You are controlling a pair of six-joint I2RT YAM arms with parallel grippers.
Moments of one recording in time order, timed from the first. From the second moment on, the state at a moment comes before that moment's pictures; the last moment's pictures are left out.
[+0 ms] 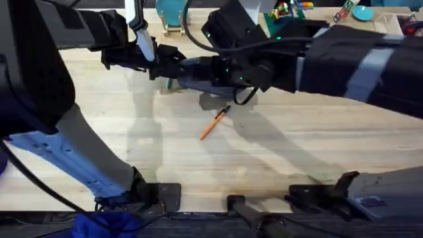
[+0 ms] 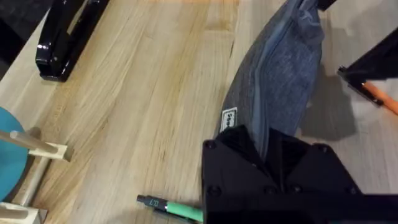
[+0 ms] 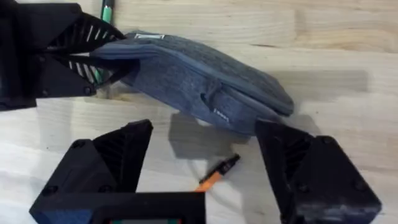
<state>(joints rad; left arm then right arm) 0.17 1.94 1.19 -0.69 1.08 1.49 0.81 1.64 1.20 -0.55 0.26 0.73</state>
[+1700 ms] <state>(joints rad) 0.17 1.94 1.19 -0.69 1.08 1.49 0.82 1.73 1.20 -0.43 0.41 0.73</state>
